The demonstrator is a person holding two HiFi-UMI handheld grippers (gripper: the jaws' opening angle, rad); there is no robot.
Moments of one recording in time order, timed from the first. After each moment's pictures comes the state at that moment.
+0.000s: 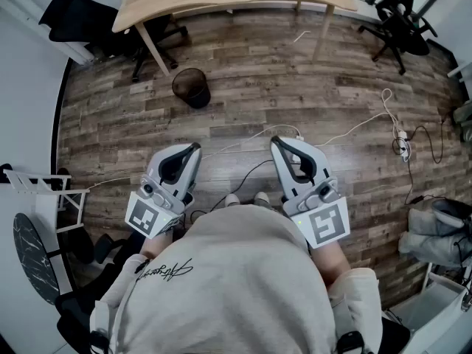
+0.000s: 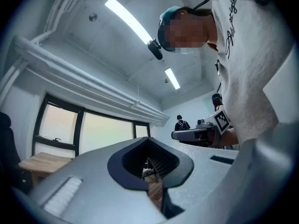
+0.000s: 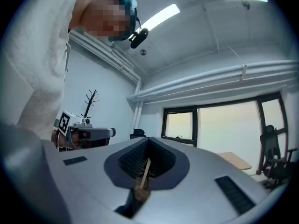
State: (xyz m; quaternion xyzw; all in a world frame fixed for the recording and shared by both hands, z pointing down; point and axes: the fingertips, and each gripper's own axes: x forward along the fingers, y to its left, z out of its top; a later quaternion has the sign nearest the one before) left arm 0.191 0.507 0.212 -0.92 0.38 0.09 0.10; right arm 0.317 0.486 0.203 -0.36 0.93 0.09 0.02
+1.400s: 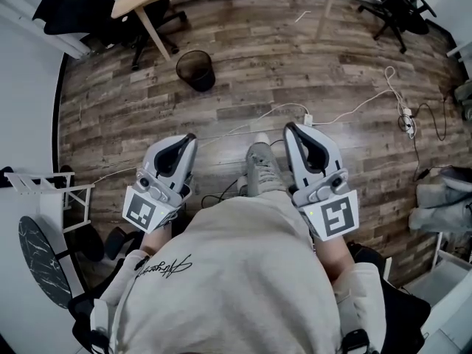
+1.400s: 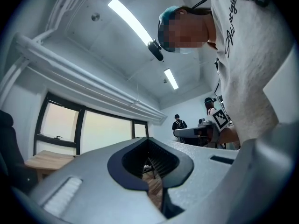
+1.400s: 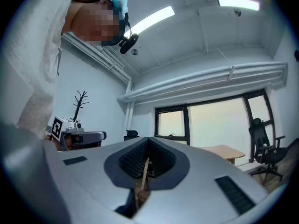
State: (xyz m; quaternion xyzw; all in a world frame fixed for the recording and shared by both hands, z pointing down) left arm 0.120 0.551 0.233 -0.92 0.36 0.08 0.10; right arm 0.278 0.530 0.222 -0.42 0.90 0.05 0.04
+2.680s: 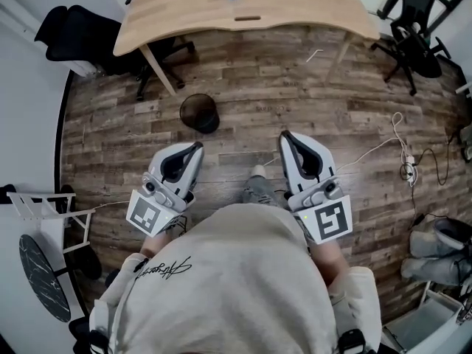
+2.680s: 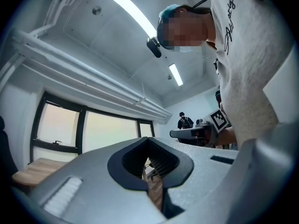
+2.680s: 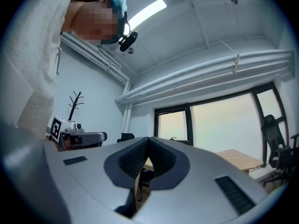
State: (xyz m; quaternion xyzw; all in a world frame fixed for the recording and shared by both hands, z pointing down) left arm 0.127 0.330 0.219 -0.92 0.37 0.08 0.12; right arm 0.268 0.299 0.211 -0.40 0.91 0.06 0.06
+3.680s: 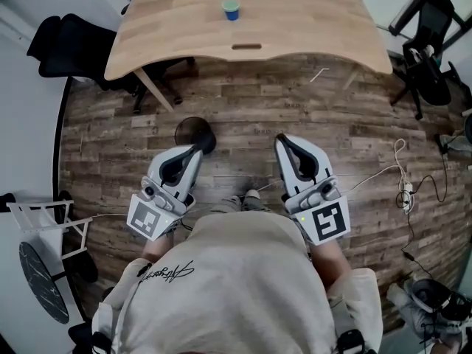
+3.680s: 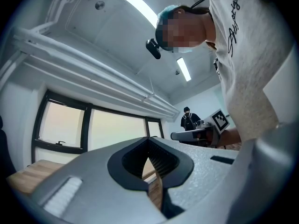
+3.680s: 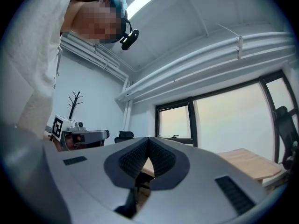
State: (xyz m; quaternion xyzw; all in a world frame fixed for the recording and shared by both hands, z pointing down) left arm 0.143 0.155 0.216 -0.91 0.40 0.07 0.11; right arm 0.276 0.115 0.214 -0.36 0.93 0.05 0.05
